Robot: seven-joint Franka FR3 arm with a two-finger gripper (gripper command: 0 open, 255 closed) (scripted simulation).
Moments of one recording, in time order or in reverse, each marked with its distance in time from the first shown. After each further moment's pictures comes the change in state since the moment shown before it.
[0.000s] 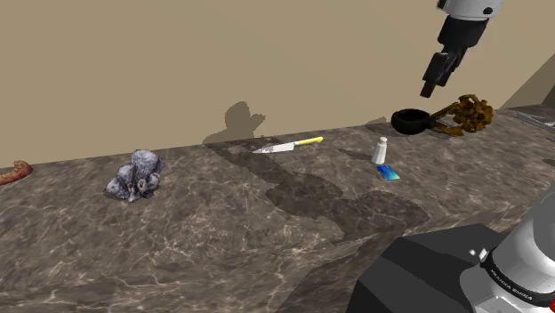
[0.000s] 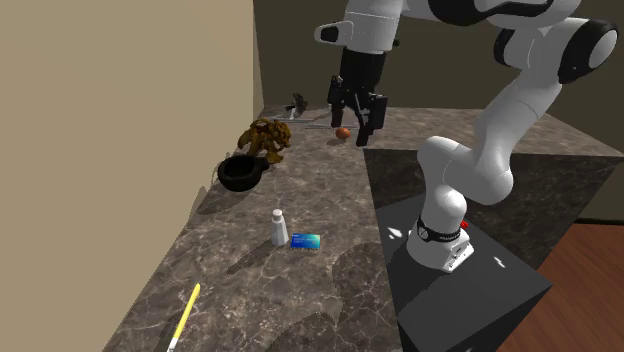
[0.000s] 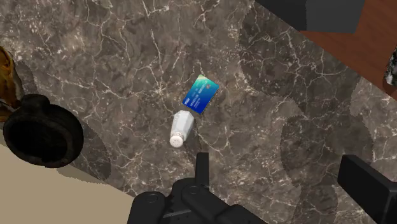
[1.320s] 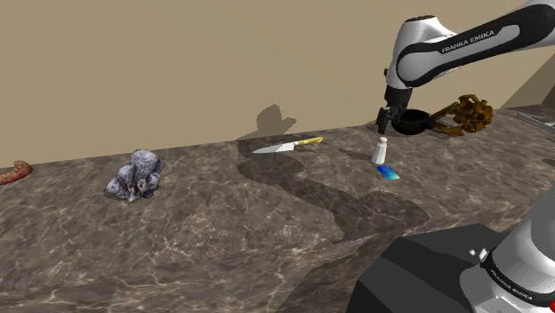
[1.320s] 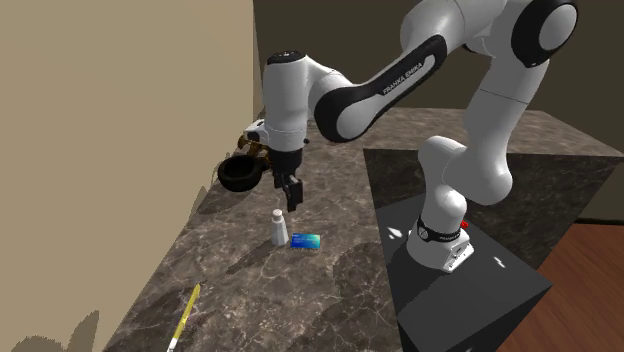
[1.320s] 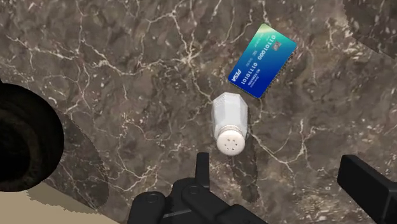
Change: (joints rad) arm -0.041 0.475 -0.117 -0.099 -0.070 0.528 -0.062
